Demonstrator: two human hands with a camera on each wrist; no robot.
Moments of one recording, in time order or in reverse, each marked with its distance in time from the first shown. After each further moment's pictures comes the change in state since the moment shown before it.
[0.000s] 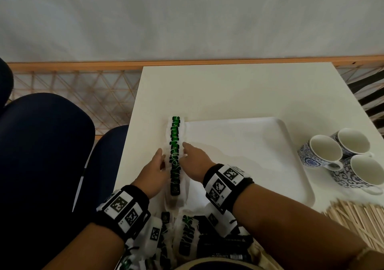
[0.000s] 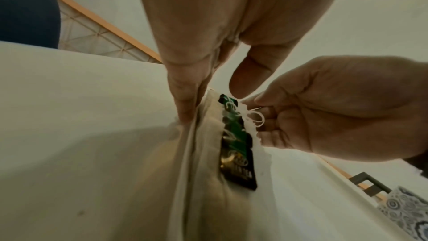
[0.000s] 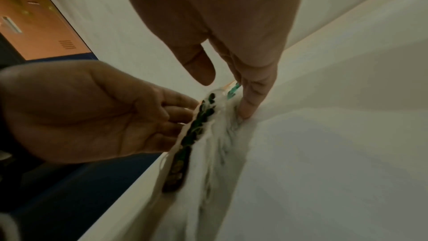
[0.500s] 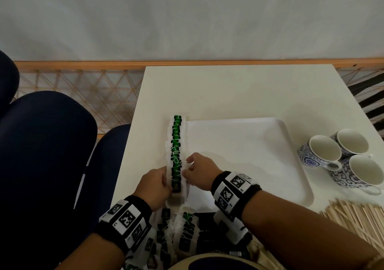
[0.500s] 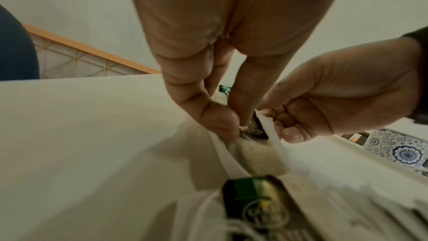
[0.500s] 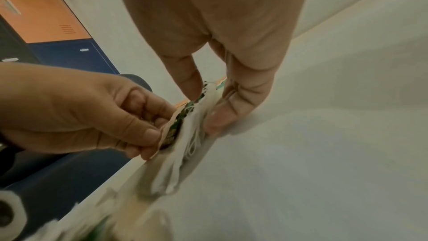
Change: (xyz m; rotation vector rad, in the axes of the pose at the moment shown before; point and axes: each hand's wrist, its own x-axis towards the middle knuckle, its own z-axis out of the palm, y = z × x) left_hand -0.015 -0.022 0.008 0.568 0.095 0.125; right_hand -0.008 0.032 0.014 -0.025 -0.020 0.048
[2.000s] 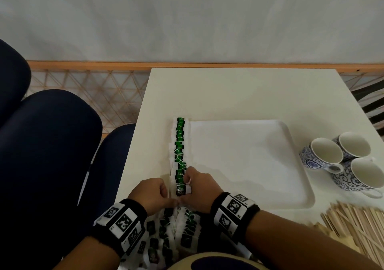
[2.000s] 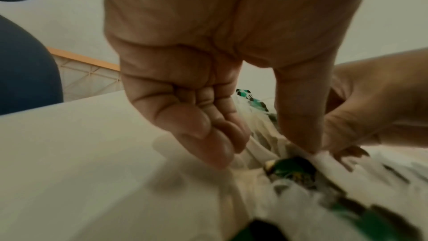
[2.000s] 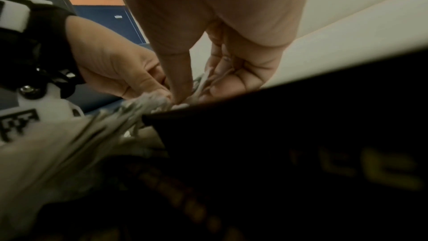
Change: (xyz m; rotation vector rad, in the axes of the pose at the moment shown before) left_hand -0.018 -0.018 -0.002 0.091 -0.132 -0.169; right_hand -0.028 0.018 0.029 -0.197 0.018 -0.193
